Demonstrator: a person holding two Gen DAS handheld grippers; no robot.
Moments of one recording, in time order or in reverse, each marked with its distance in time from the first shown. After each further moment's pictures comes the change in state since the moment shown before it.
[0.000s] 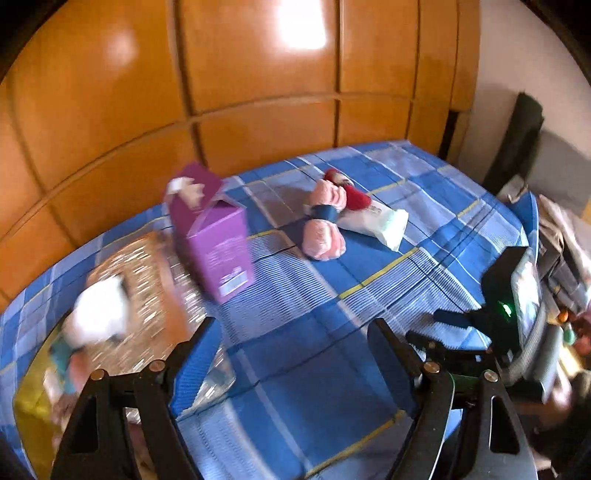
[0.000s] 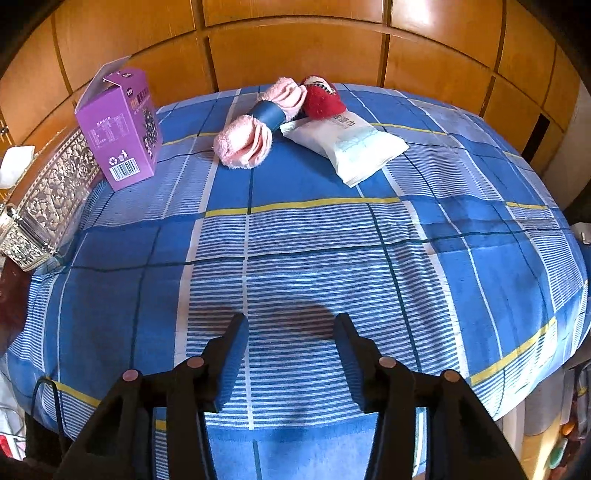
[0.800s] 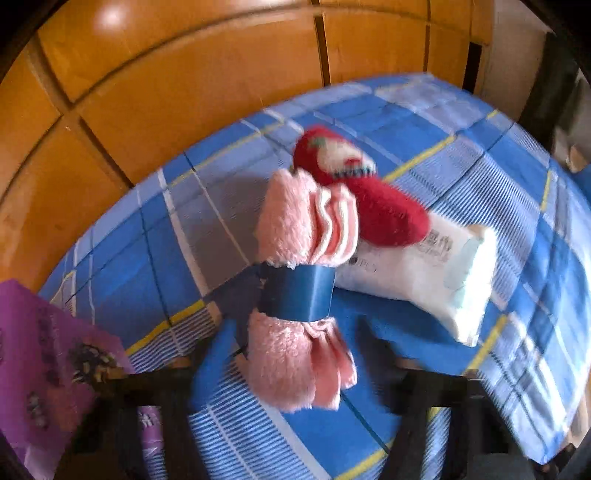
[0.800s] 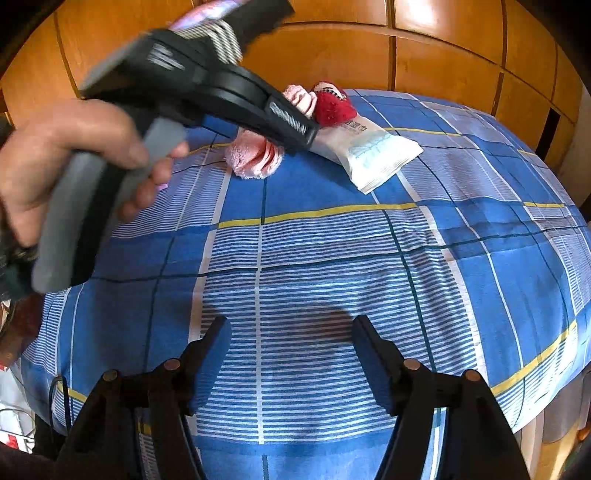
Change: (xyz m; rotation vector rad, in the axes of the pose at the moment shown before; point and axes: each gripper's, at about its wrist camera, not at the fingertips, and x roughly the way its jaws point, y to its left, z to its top) left arm 0.222 -0.051 0.099 0.118 0.245 0.085; right arm 0.001 -0.001 0.000 0.013 -0.044 0.083
